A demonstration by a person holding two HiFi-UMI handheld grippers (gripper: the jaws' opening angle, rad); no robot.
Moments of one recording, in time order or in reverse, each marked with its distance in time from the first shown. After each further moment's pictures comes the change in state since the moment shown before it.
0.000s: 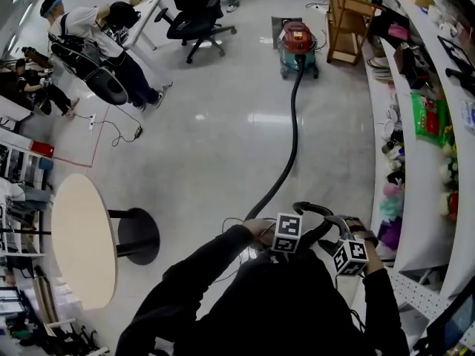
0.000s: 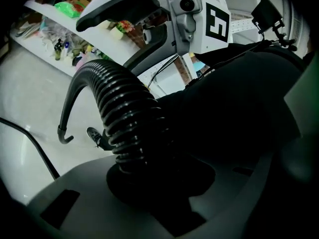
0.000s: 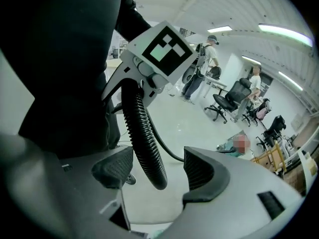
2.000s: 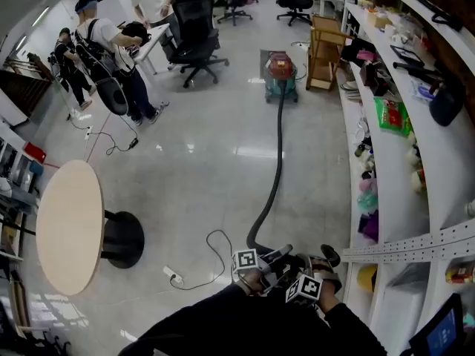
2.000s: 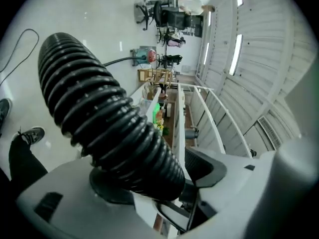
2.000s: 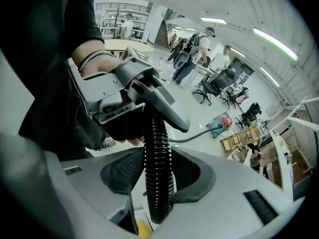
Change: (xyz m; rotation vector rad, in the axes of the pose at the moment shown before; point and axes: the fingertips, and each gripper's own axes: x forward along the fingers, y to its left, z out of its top) left arm 0.136 -0.082 0.007 -0.932 -1.856 -0.263; right arm -0.062 0.317 0.042 0.105 0.232 -0.223
